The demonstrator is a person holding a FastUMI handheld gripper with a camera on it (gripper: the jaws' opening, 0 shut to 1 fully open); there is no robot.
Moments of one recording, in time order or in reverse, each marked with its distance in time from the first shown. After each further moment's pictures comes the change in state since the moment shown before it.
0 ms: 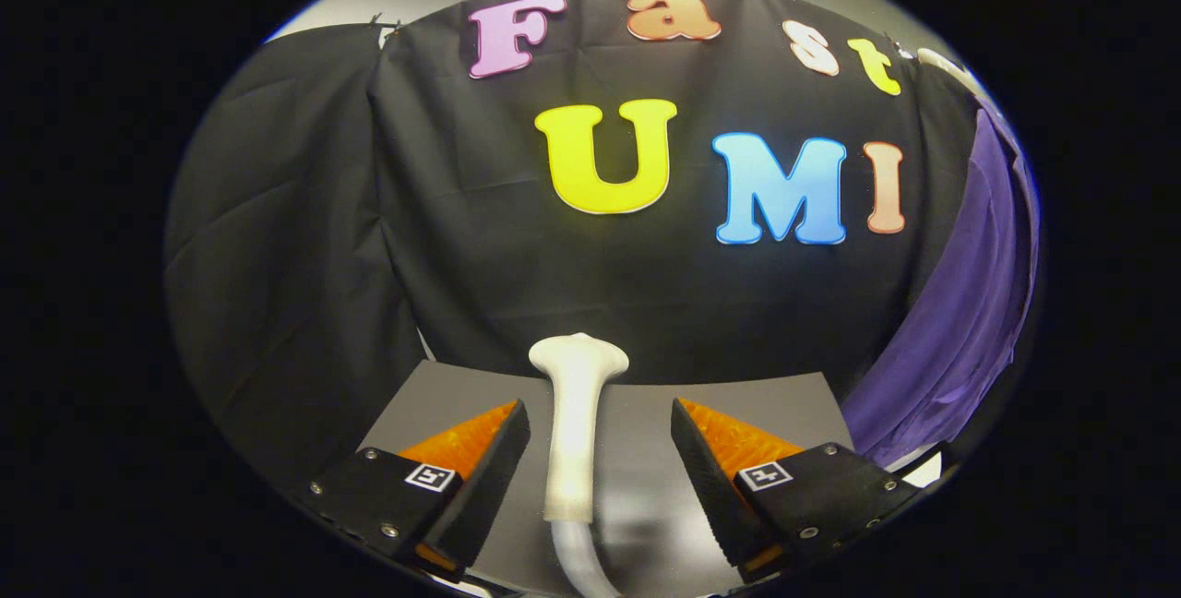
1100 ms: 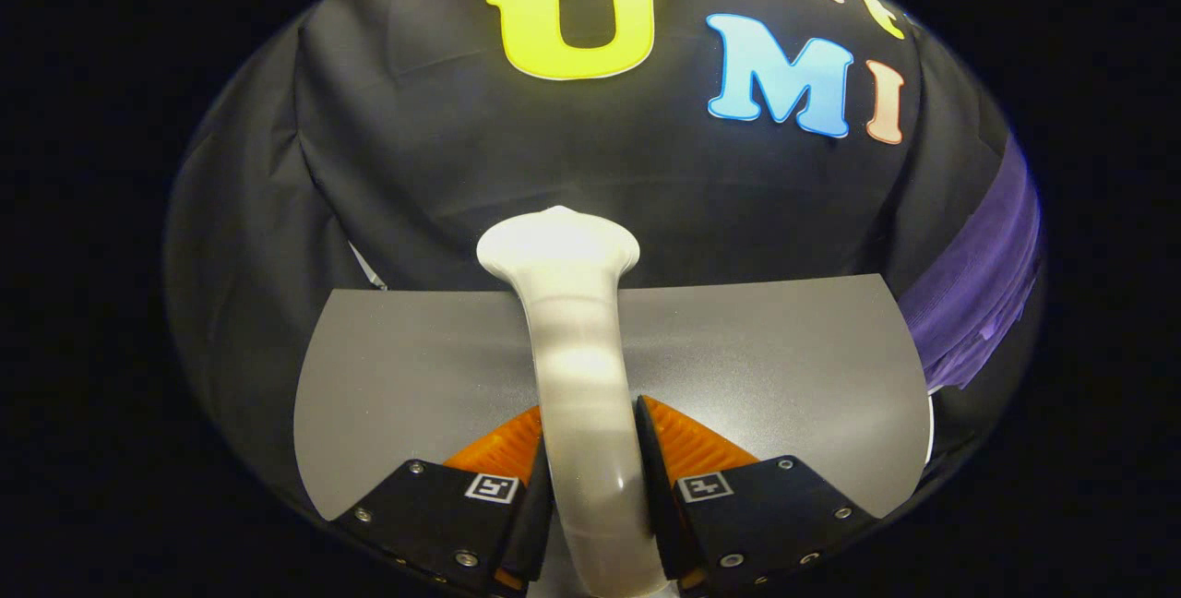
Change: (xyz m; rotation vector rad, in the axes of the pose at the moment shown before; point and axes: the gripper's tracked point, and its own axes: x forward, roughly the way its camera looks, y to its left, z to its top) arm 0.081 0.007 -0.087 0.035 0.320 -0.167
